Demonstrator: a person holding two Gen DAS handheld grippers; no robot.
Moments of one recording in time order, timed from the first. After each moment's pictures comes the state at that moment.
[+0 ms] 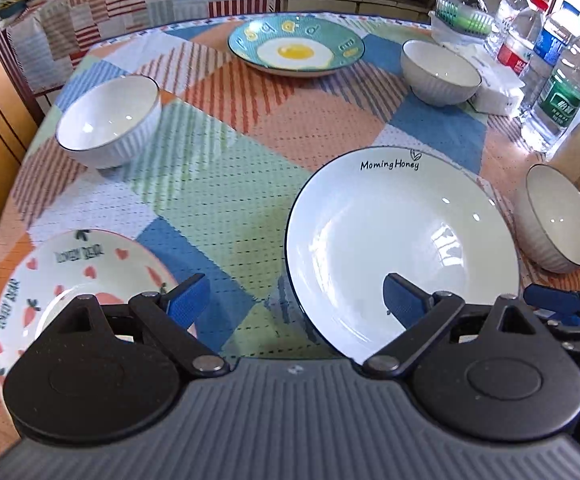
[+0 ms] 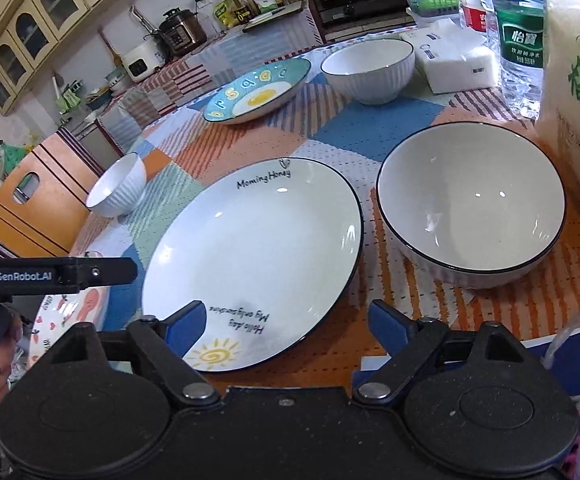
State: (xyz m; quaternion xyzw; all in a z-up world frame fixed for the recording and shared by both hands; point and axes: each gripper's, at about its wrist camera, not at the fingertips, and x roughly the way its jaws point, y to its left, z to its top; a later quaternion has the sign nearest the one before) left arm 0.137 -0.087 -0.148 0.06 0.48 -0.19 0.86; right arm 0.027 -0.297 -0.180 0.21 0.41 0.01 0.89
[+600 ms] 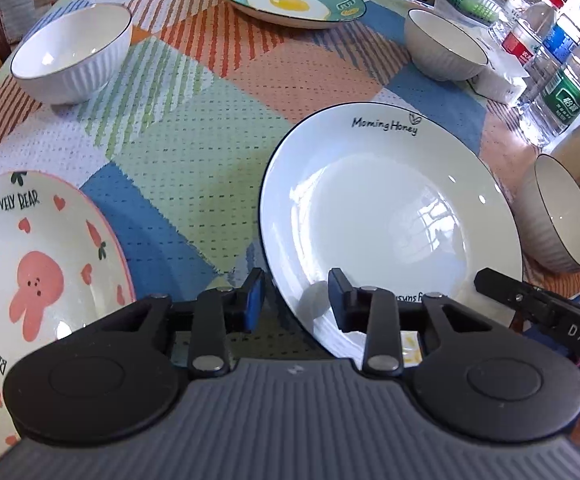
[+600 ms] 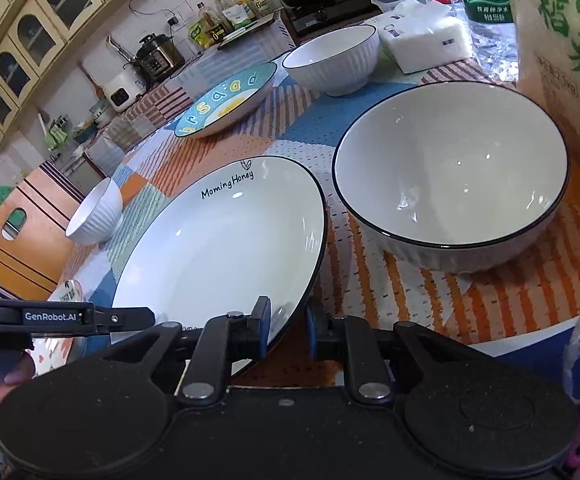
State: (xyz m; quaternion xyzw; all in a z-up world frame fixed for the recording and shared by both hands) left arm 0.147 -0.089 -0.189 0.00 0.52 -0.22 0.83; right arm 0.033 -0.320 -0.213 0.26 0.37 0.00 0.89
